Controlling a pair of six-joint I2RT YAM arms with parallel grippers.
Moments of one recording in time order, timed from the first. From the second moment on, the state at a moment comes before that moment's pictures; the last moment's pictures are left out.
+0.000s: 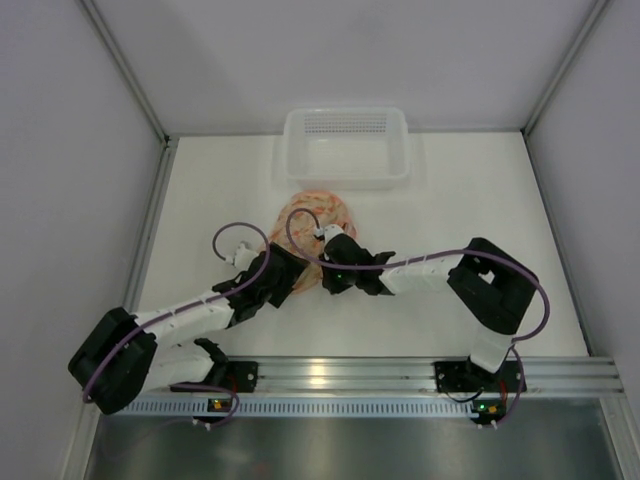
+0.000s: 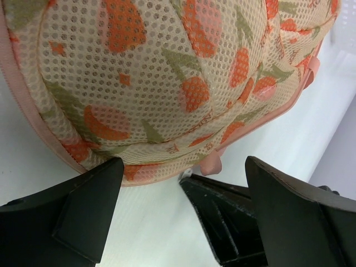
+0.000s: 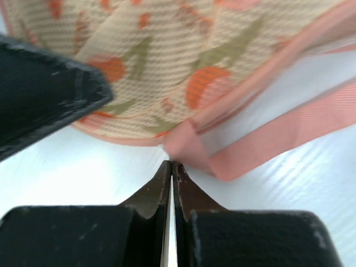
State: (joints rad) left arm -0.69 1.15 0.38 0.01 -0.28 -1.48; right arm 0.98 1.78 0.92 0.04 0.04 0.44
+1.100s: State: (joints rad) left arm -0.68 1.15 0.42 -0.12 -0.44 -1.47; right arm 0.76 1.68 0.81 0.06 0.19 0.39
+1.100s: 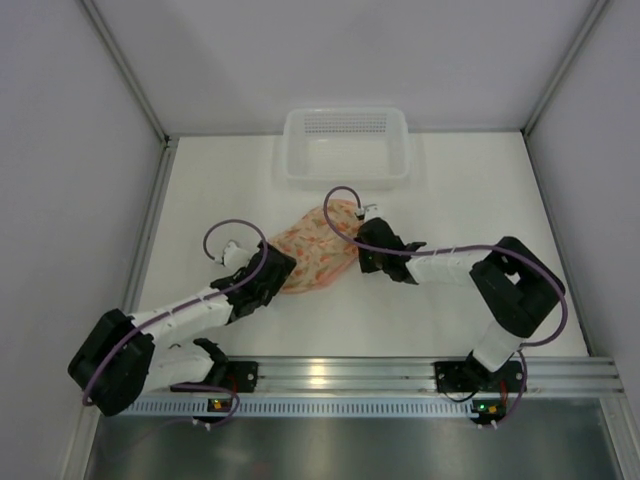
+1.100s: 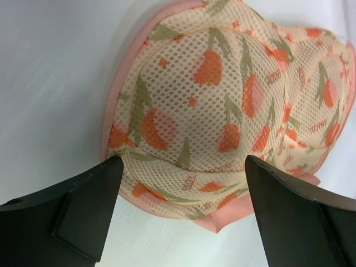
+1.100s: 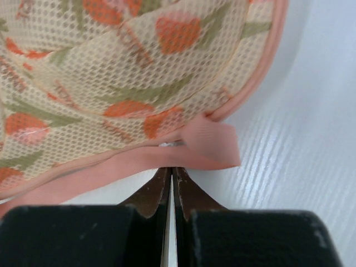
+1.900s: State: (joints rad) left arm -0.40 1.31 0.57 -0.14 -0.36 -1.06; right arm 0.78 1.46 0.59 0.08 0.14 0.41
